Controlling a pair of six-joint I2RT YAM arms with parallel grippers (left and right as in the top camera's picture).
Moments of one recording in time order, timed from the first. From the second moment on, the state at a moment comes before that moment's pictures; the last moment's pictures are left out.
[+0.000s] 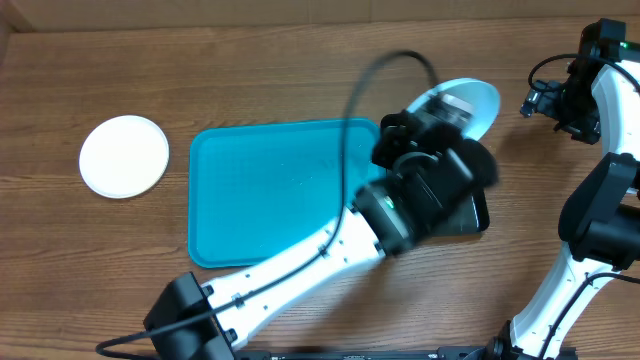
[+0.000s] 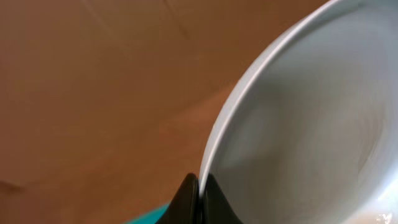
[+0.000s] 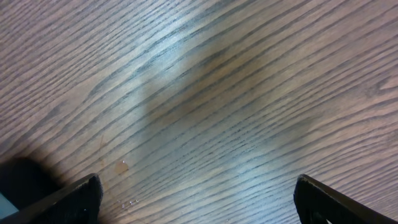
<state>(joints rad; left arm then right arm) -1.06 1.76 1.56 -0.37 -1.00 -0.02 -0.29 2.19 1.95 -1.18 0.05 0.23</state>
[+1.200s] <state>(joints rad) -1.09 1.76 1.56 -0.60 -1.00 -0.21 -0.29 2.19 1.95 -1.18 0.05 0.23</state>
